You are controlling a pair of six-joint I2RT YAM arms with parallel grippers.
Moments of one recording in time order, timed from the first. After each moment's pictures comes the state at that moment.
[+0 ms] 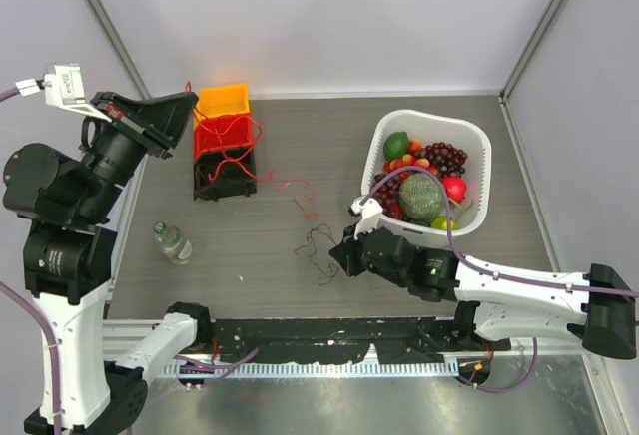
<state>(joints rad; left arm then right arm) -0.19 0.93 1.70 -0.50 0.26 -0.55 1.19 1.03 0.64 -0.08 0.31 0.58</state>
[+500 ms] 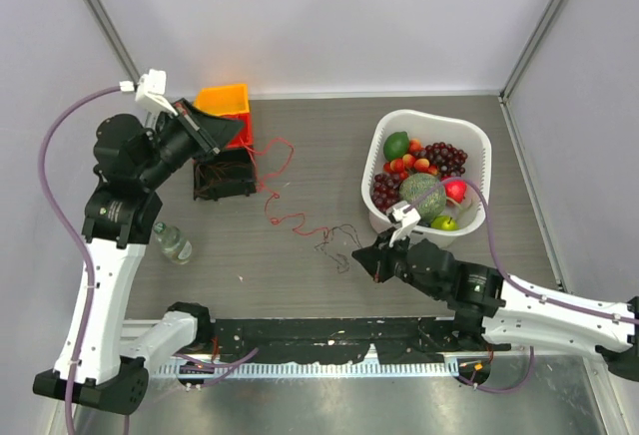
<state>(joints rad) -0.19 0.97 1.40 -0.44 0.39 -0.69 1.19 0.72 0.51 -0.18 0.36 0.61</state>
